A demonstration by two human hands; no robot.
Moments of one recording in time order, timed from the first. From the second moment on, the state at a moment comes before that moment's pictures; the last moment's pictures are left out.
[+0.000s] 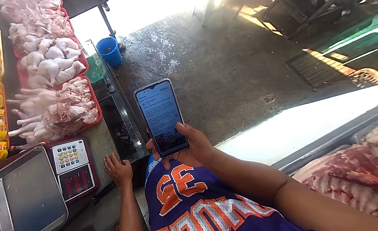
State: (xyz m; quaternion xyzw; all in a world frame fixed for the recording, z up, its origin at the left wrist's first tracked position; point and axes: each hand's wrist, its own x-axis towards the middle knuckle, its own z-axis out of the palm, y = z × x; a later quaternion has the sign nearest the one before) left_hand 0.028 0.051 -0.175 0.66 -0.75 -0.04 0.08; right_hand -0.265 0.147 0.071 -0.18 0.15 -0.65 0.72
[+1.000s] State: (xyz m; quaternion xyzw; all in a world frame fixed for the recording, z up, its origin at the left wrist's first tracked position) left_hand 0.029 0.051 -0.177 0.66 -0.75 -0.04 0.08; right_hand -0.266 0.147 0.069 -0.19 0.14 -0.66 0.72
